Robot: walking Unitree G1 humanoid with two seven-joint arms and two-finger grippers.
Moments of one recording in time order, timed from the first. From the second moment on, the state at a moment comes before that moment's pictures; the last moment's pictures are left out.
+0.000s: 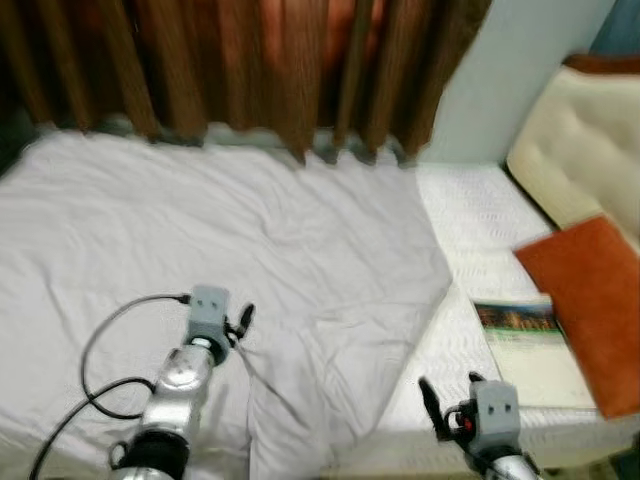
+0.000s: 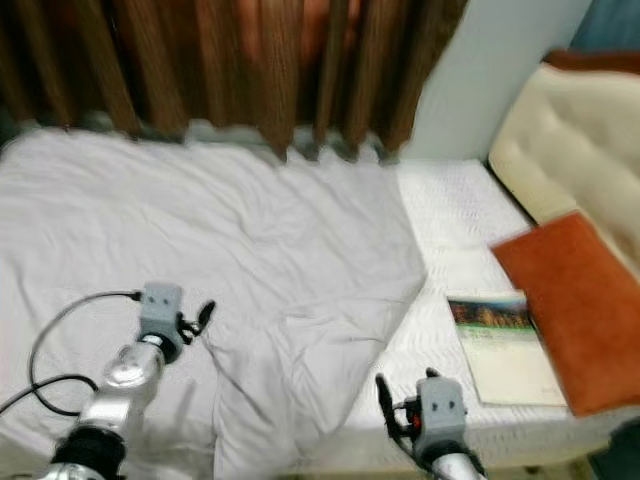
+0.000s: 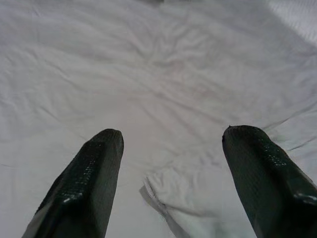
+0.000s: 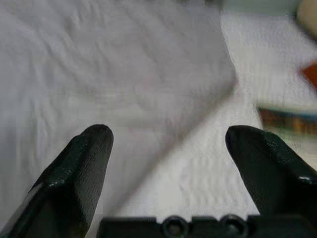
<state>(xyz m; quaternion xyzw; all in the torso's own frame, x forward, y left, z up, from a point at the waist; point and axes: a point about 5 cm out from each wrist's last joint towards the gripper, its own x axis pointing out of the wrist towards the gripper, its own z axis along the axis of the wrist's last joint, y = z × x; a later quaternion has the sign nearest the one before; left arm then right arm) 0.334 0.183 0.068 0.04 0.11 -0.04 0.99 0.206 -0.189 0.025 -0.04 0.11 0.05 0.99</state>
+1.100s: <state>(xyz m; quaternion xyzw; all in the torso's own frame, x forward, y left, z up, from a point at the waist) 0.379 0.191 0.111 -0.28 0.06 0.05 0.96 -0.003 -0.167 0.119 -0.04 0.28 0.03 0.96</state>
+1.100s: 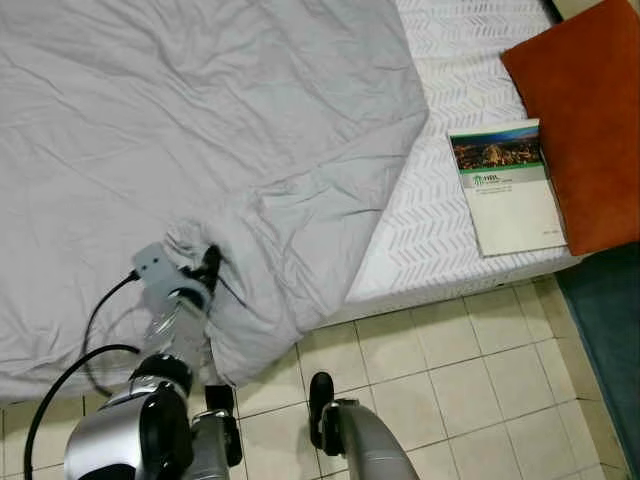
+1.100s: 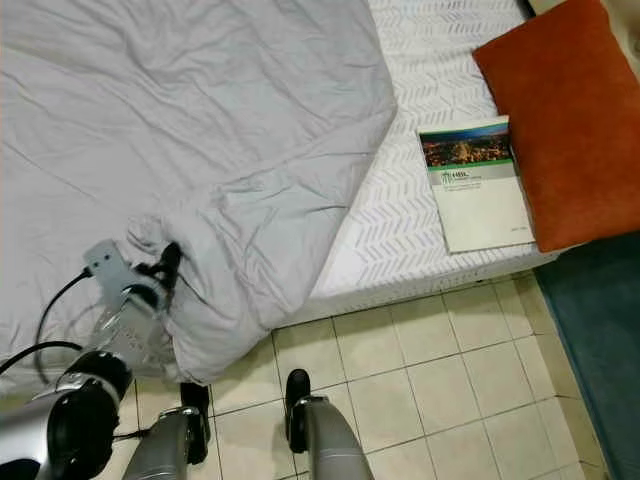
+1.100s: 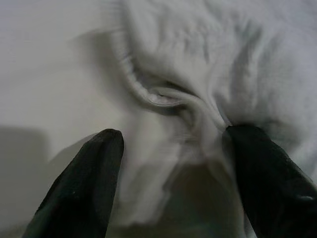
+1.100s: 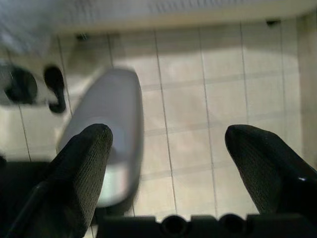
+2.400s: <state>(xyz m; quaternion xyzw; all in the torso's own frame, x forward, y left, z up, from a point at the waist) 0.371 0.141 0.093 0.07 0.12 -0.12 0.98 0.125 -0.214 0.079 -0.09 0.14 0.00 0.99</state>
